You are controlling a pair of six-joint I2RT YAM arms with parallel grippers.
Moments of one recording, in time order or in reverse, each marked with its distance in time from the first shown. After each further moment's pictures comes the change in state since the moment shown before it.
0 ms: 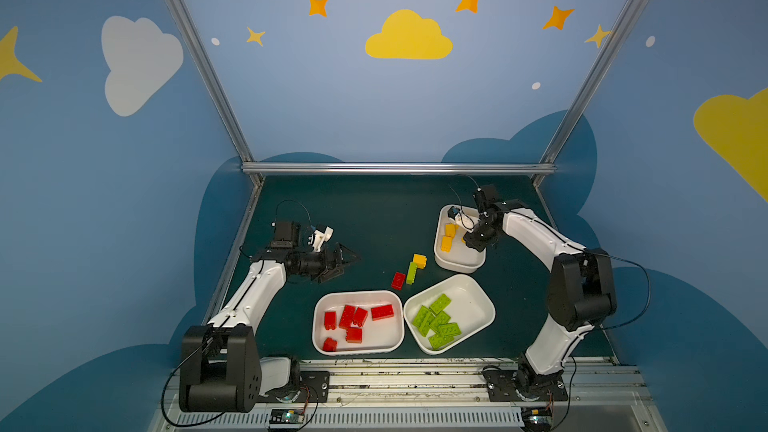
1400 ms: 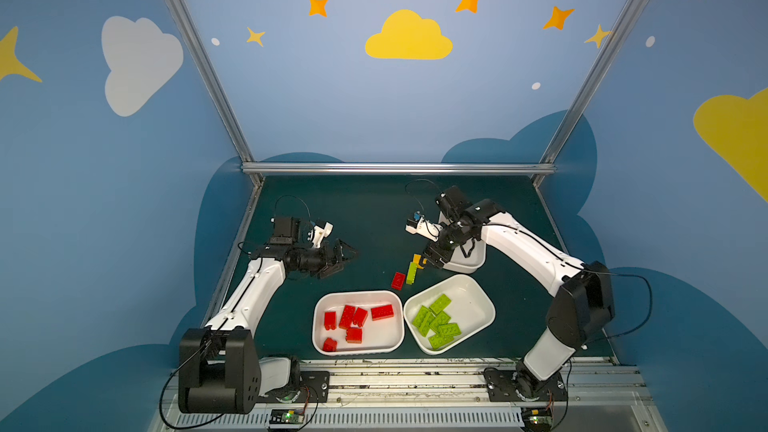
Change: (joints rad) left arm -0.005 -0.013 0.048 -0.034 -0.025 0.007; right arm 0.334 -0.074 0.110 -0.181 -0.315 0.155
